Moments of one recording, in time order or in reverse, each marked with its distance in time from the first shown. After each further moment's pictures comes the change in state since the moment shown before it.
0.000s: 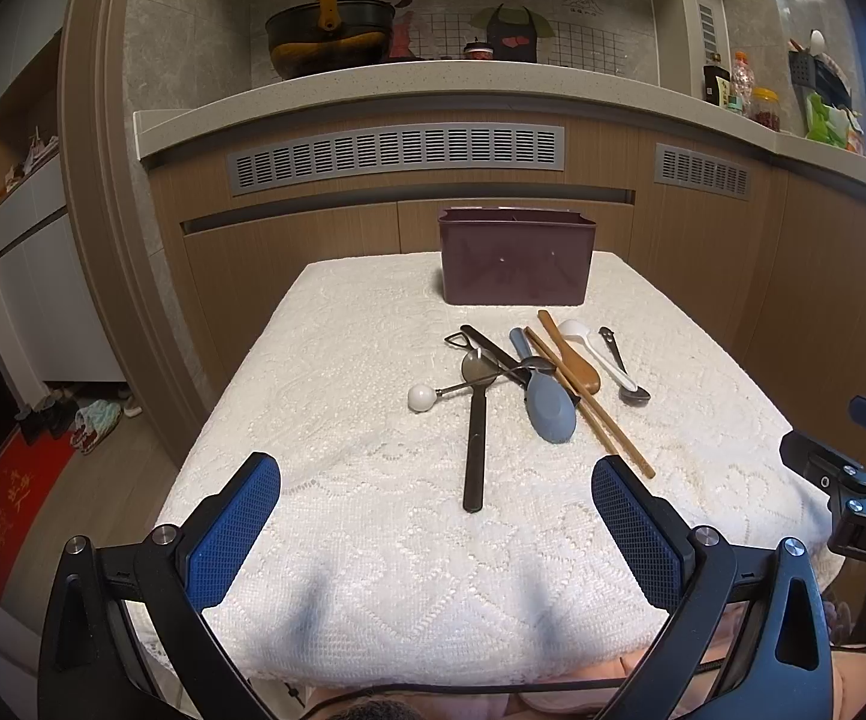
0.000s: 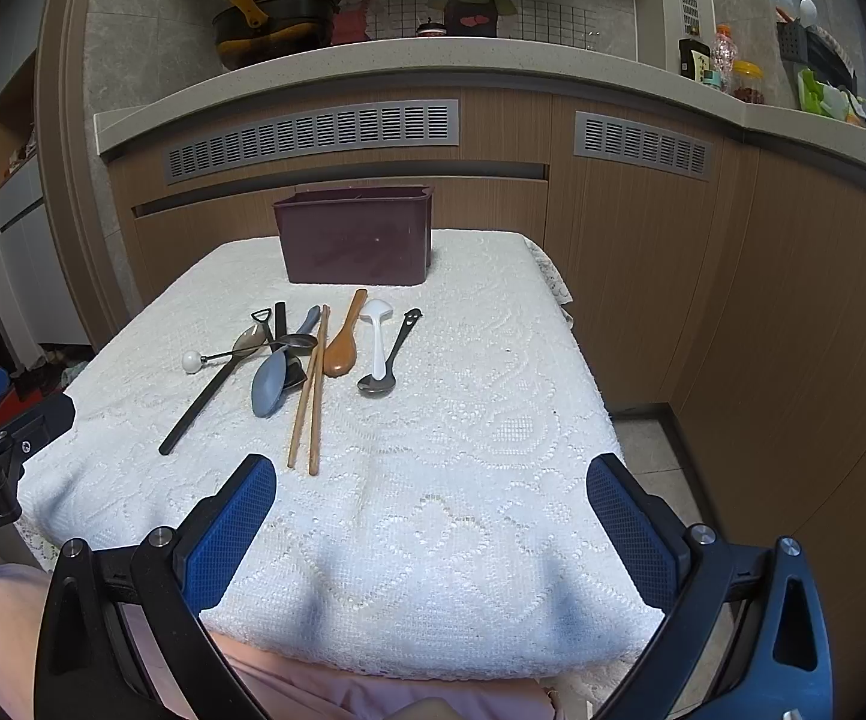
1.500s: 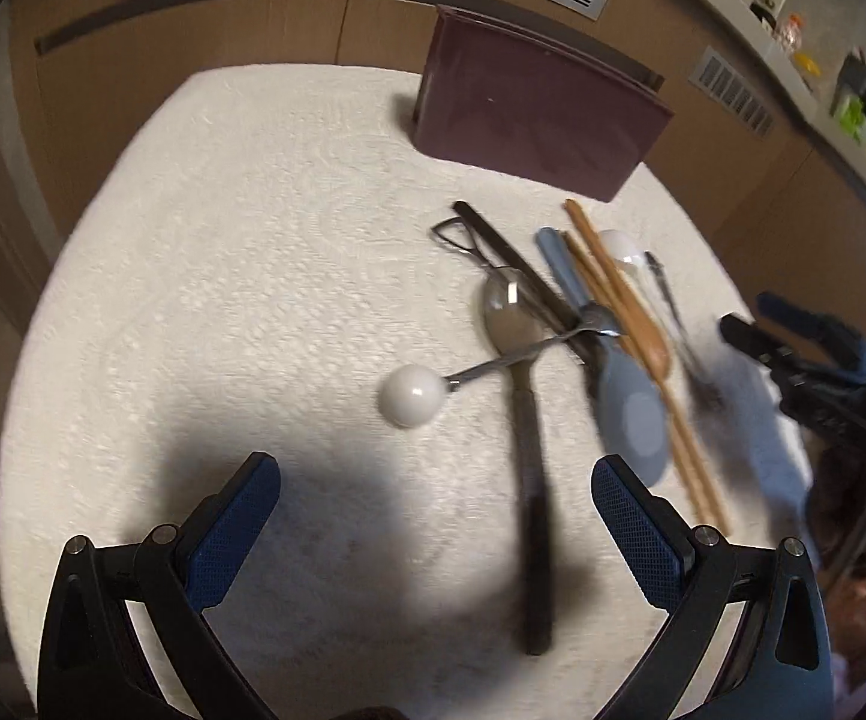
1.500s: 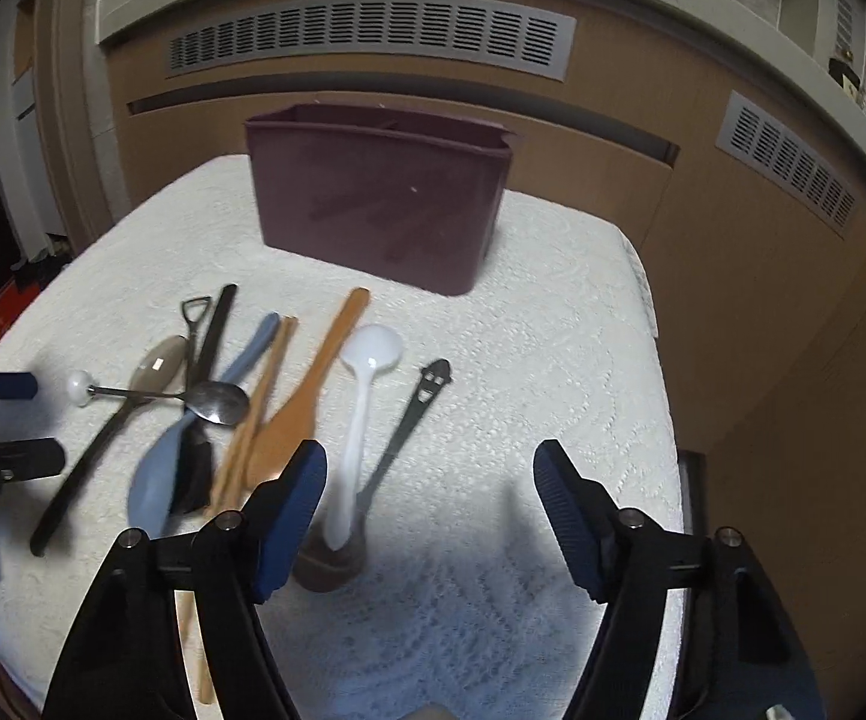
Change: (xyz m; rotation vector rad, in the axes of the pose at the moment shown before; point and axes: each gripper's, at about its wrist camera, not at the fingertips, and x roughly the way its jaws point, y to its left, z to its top) left arm 0.186 0.048 0.037 -0.126 0.473 -0.330; right arm 0.178 0.011 0.081 -0.220 0.221 0.045
